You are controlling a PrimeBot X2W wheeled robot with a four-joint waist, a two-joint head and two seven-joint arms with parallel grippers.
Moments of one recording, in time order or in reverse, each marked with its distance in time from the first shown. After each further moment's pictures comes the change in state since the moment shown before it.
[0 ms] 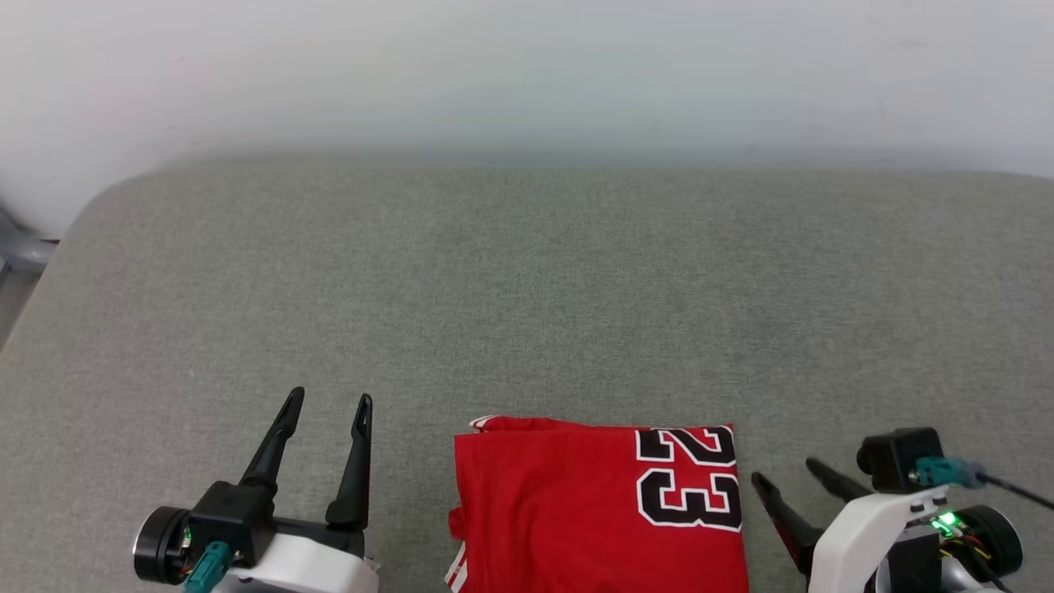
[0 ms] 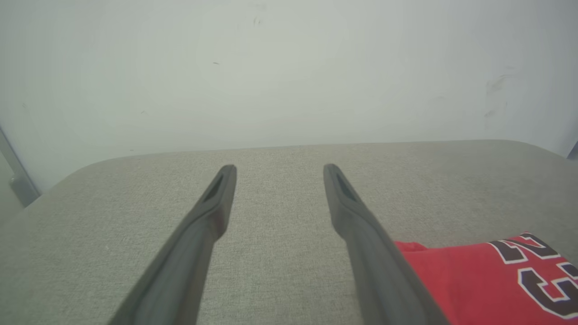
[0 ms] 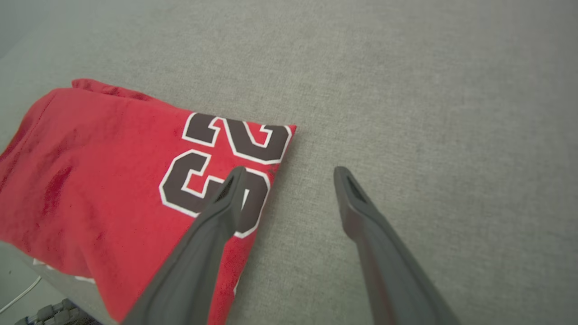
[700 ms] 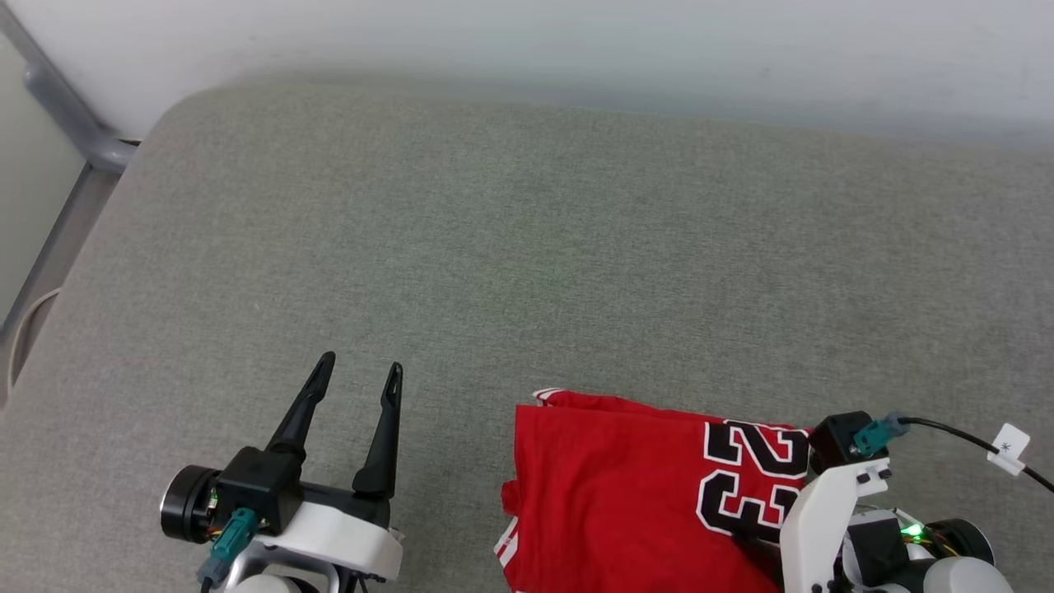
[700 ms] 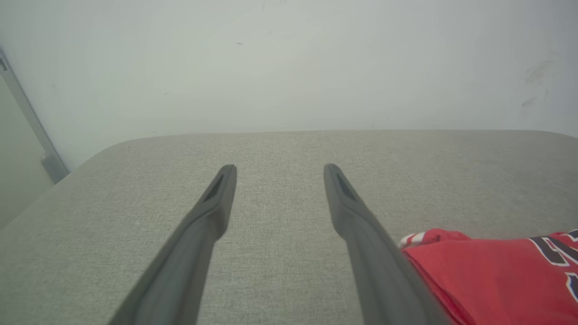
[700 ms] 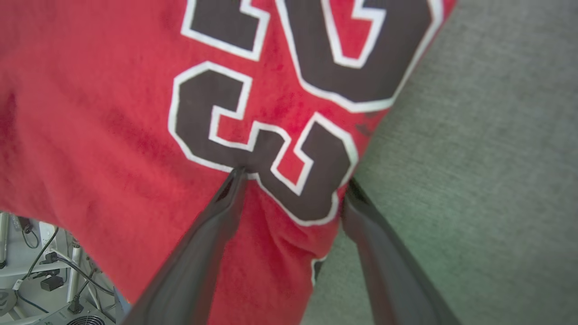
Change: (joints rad) left arm -0.075 -0.015 -0.035 0.025 0.016 -0.008 0.000; right arm -0.064 0.072 -0.005 0.026 0.015 0.000 0.585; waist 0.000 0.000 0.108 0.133
